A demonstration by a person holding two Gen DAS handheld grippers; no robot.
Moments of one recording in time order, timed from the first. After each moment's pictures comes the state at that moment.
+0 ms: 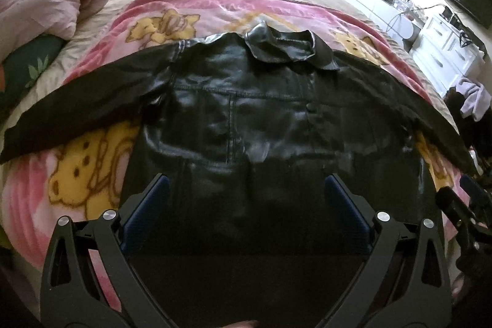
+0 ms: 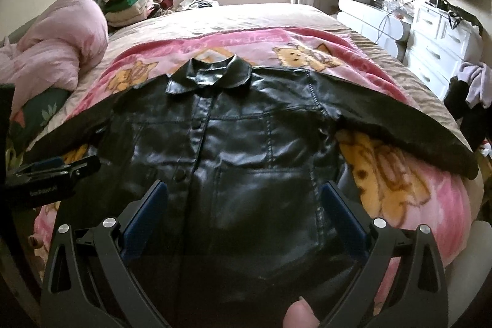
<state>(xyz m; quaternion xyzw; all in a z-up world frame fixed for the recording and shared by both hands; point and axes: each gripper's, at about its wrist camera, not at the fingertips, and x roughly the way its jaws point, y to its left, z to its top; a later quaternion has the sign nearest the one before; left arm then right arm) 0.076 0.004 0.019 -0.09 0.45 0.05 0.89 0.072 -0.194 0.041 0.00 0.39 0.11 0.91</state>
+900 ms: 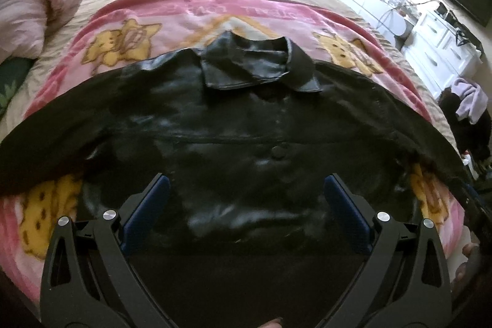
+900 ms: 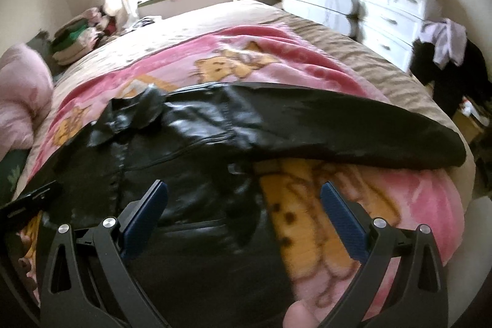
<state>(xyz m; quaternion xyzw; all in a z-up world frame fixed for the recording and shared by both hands) 0.172 -0.033 0.015 -0.09 0.46 0.01 0.88 0.149 -0.305 0.026 0.08 0.39 -0.01 0.92</state>
